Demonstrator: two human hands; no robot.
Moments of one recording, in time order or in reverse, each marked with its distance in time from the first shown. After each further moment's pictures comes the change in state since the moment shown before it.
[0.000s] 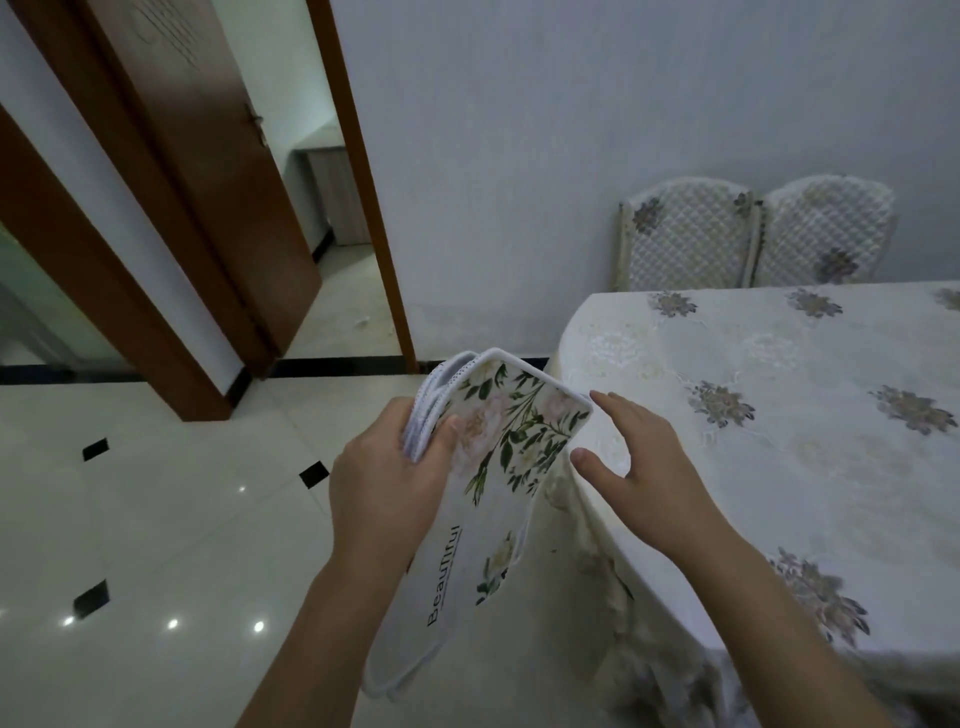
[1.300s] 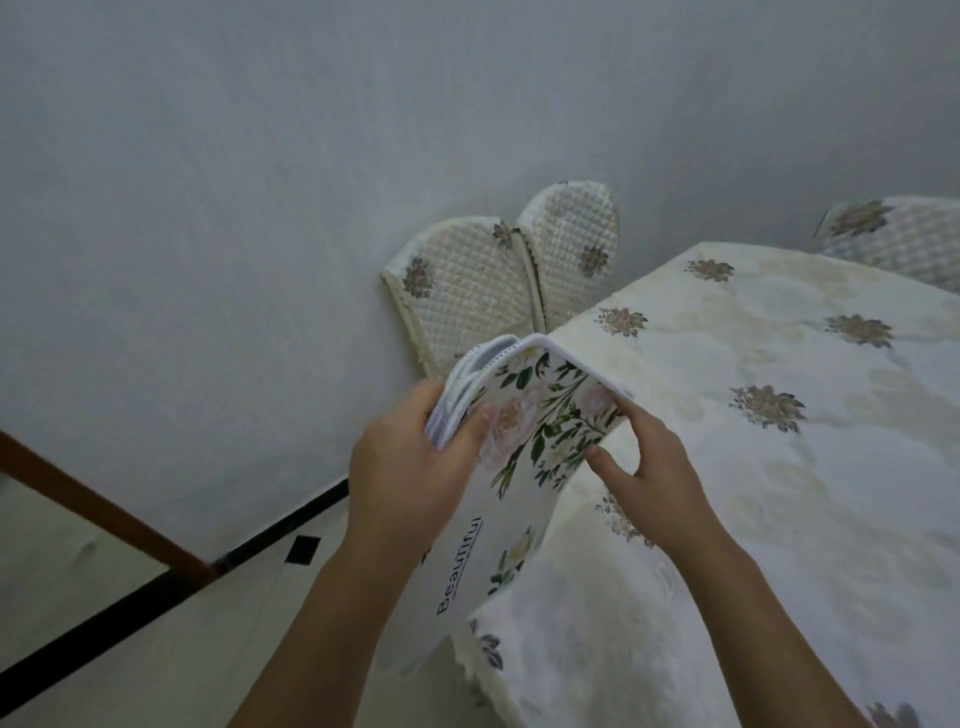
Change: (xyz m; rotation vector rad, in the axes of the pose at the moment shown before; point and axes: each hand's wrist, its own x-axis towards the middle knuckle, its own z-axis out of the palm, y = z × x) left_hand 0.374 0.101 0.304 -0.359 -0.551 0.447; right_hand 0.293 0.193 -0.044 0.011 0.548 0.565
